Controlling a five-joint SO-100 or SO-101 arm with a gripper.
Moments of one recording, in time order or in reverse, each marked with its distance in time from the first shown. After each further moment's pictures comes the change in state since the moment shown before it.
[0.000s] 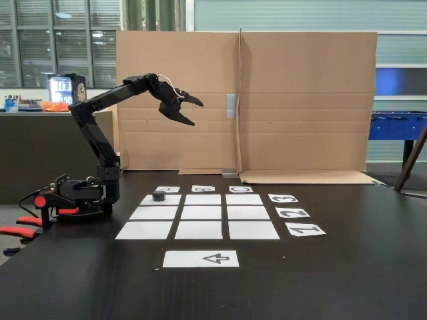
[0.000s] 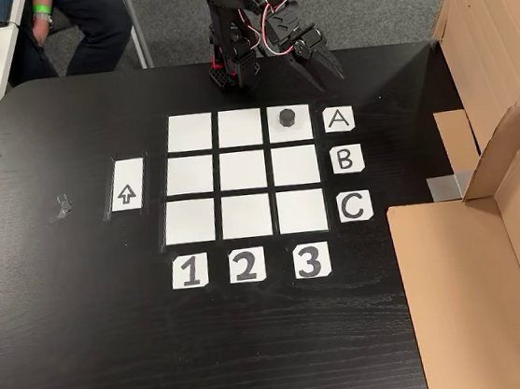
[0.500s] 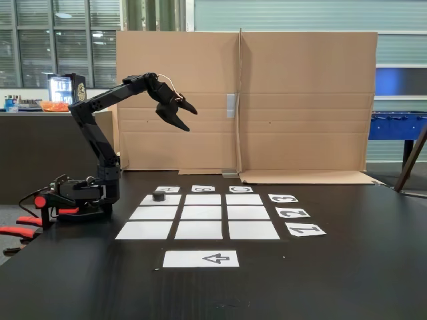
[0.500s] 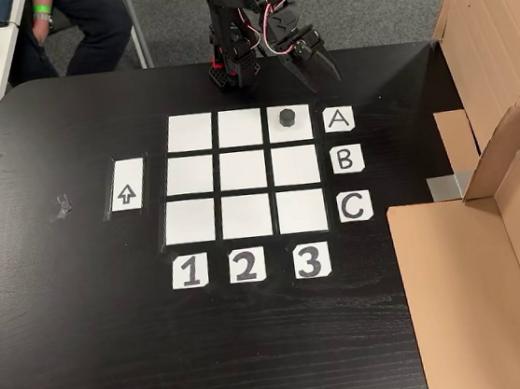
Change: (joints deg) arm 0.0 0.4 -1.0 8.3 -12.1
